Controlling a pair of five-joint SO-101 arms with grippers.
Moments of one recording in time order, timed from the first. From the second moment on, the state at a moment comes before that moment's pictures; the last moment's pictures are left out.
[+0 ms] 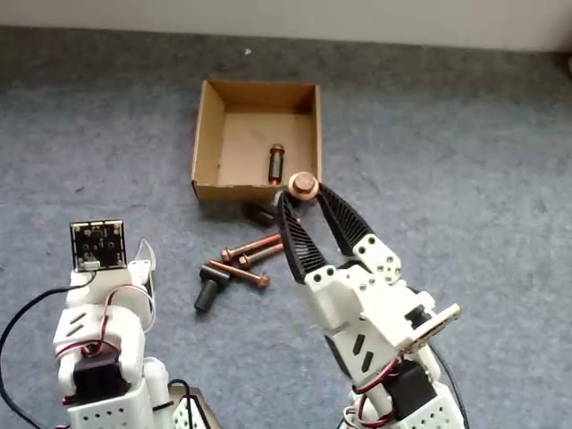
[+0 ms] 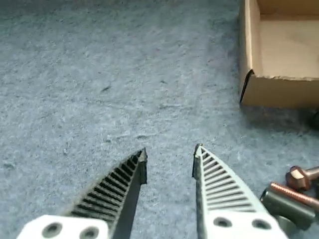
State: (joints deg) left arm -19.6 -104.2 83.9 63.7 -3.0; right arm -36.0 -103.4 86.0 -2.3 0.4
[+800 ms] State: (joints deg) left arm -21.0 -104.1 92.8 63.7 -4.9; right arm -30.9 -24.3 50.4 -7.5 0.4
